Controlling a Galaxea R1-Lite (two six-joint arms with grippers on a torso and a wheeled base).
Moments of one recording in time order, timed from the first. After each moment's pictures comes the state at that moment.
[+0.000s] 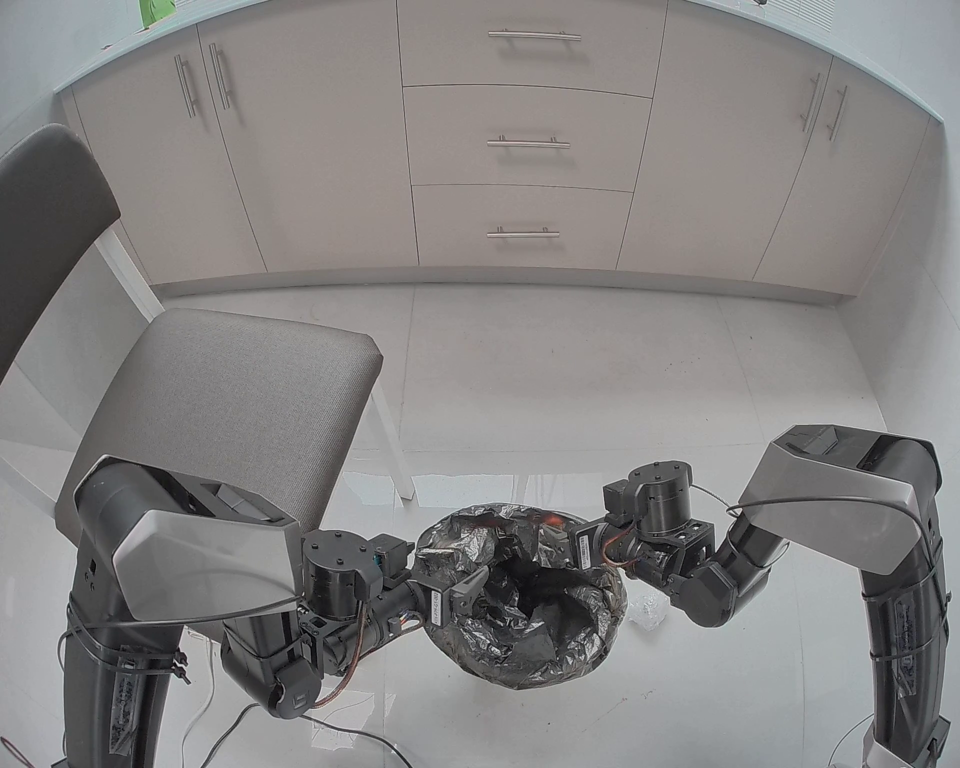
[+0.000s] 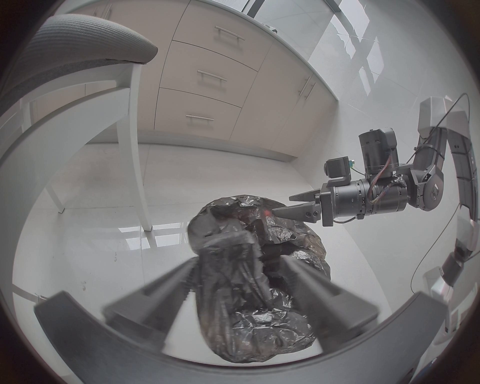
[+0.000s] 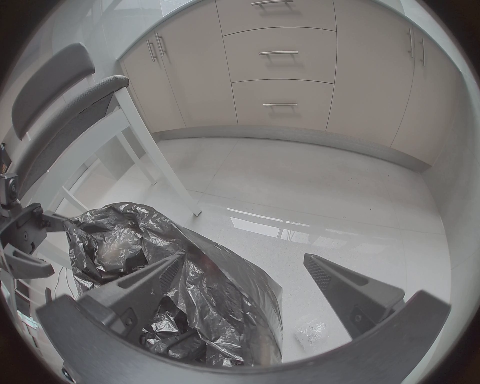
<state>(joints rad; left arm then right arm) -0.57 2.44 -0.57 -1.53 -0.02 -0.15 0.49 2.44 -0.96 -1.03 -0.14 0.03</state>
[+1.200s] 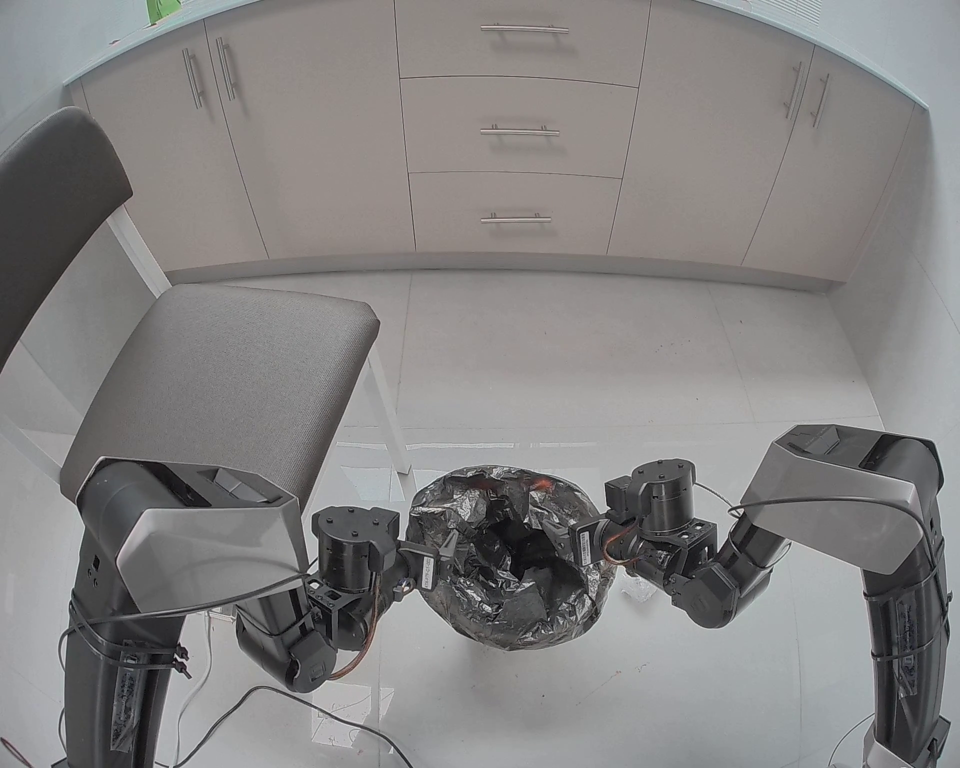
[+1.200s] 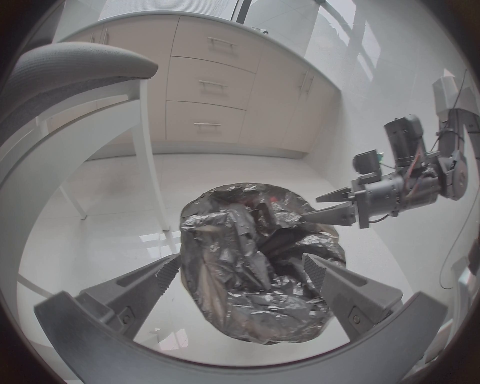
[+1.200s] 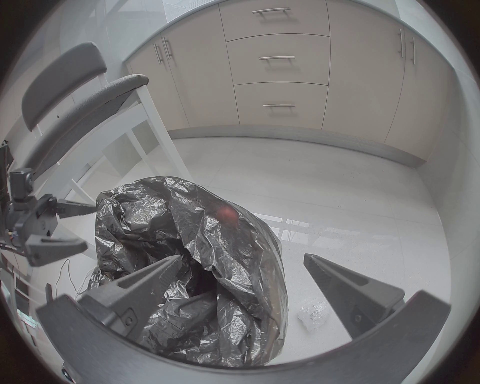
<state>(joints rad) -0.55 2.46 -0.71 -1.40 0.25 -0.06 0.50 2.43 -0.95 -1.07 -0.14 0.03</state>
